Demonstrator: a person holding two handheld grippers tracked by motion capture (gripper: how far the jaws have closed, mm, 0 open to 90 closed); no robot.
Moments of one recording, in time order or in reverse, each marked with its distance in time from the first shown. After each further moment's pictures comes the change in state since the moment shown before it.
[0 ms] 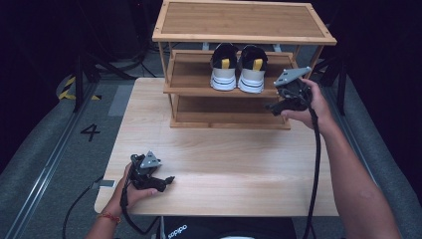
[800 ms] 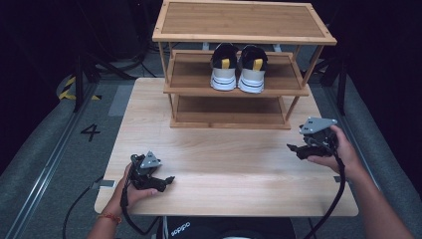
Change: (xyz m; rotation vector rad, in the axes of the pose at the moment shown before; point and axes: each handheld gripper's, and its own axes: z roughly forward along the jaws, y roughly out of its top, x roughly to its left) left arm -0.001 0.000 0.000 -0.002 0.001 -0.010; right arm 0.042 -0.128 -0.027 0.080 -0.005 -0.001
